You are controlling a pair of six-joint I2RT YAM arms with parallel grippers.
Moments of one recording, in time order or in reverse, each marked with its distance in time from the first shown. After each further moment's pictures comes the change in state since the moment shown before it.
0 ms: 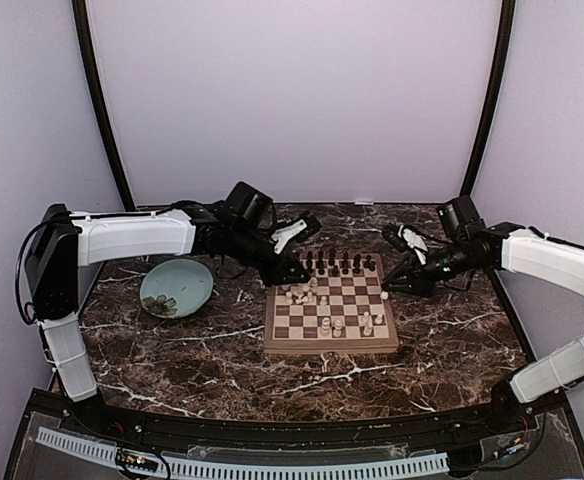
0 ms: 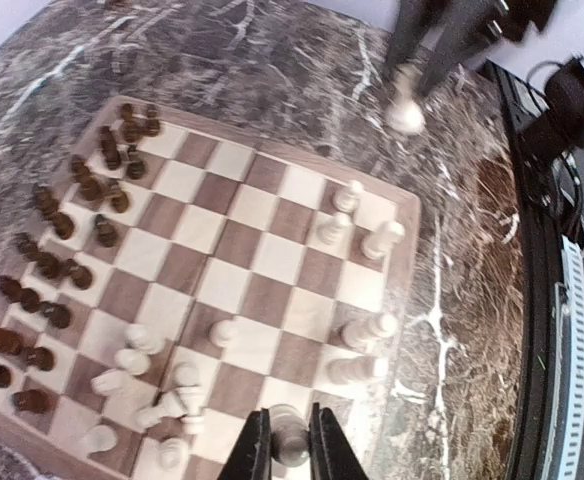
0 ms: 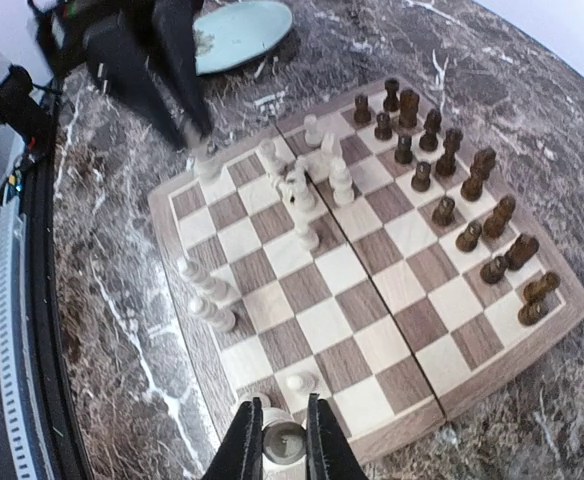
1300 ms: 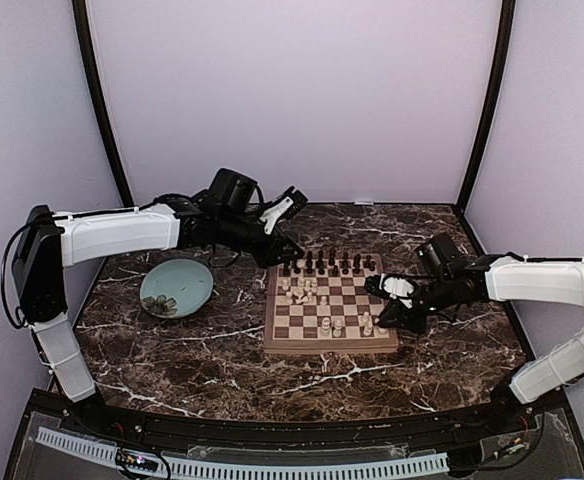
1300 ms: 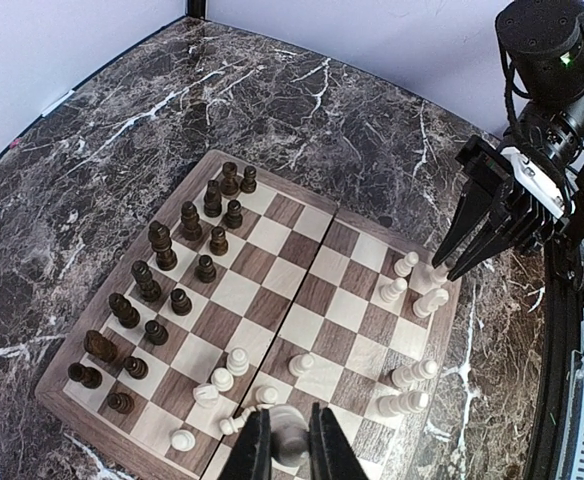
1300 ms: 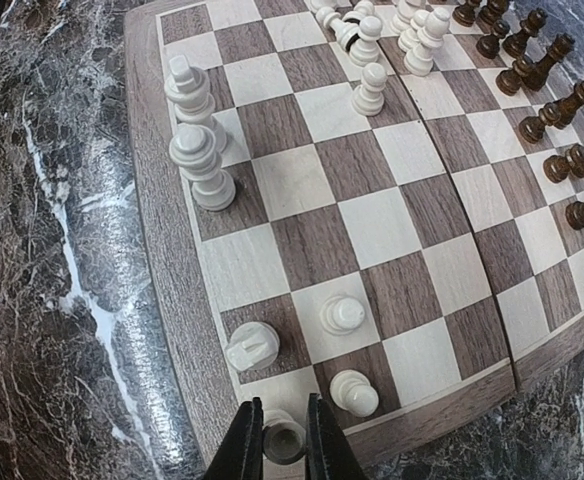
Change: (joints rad) left arm 0.073 -0.082 -0.033 0.119 -0.071 -0.103; right arm 0.163 0.000 -0.248 0.153 0.274 -0.193
